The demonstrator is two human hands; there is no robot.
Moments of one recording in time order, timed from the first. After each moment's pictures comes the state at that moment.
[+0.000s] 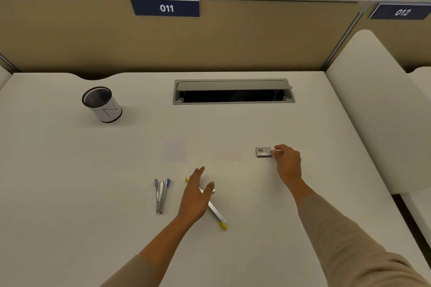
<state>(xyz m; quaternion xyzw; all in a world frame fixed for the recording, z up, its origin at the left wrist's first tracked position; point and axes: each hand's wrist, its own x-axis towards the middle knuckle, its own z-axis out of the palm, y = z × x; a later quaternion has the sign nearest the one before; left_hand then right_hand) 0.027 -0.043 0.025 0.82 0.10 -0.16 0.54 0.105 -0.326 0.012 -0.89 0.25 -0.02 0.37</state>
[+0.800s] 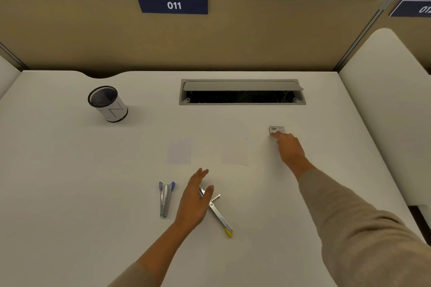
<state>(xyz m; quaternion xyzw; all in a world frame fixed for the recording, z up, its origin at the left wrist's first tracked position) 0.031 -0.027 0.012 0.83 0.06 -0.11 0.54 0.171 -0.329 0.022 -0.97 0.12 0.11 0.19</state>
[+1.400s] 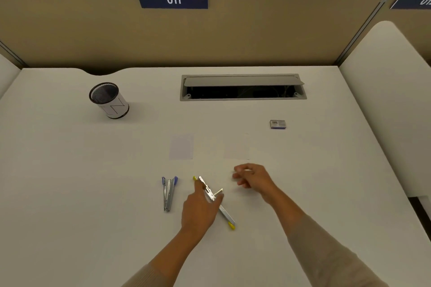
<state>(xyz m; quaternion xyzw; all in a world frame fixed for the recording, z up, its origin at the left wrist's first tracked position) 0.007 -0.040 0.016 0.90 0.16 -0.15 0.37 0.074 -0.223 0.020 -0.71 0.23 0.24 0.62</state>
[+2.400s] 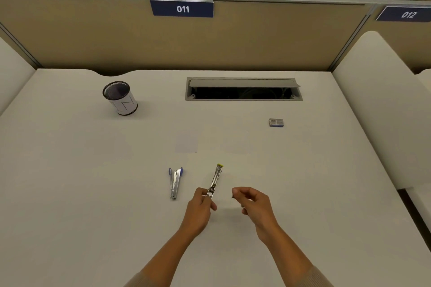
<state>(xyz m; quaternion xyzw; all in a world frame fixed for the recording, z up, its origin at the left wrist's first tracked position) -0.035 -0.021 0.035 0.77 0.17 -0.22 0.57 -0.043 -0.184 0.063 -0.66 0.28 0.15 0.67</state>
